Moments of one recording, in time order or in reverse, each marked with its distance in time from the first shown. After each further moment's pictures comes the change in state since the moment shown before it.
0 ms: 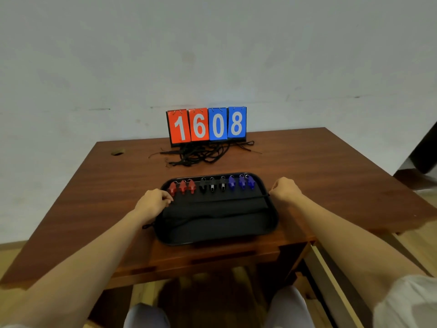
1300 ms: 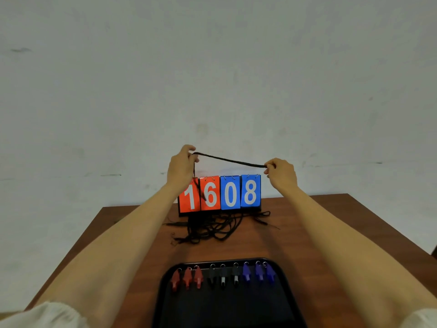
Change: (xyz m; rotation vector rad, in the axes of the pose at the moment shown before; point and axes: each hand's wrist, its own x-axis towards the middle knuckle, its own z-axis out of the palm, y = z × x) left_hand 0.156 0.159 -0.184 -0.470 0.693 0.317; right_hand 0.130 -0.182 -0.135 0.391 0.461 -0.368
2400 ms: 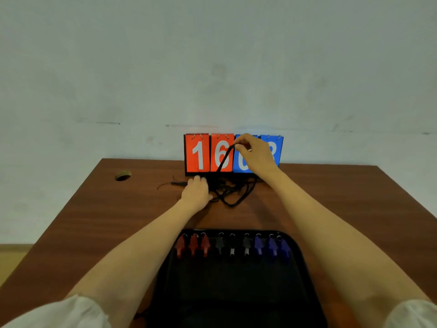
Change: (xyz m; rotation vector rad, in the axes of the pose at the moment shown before) left_hand -0.079 -0.130 0.080 0.608 -0.661 -0.222; right_hand -0.020 -0.016 0.119 0.167 -0.328 -0.230
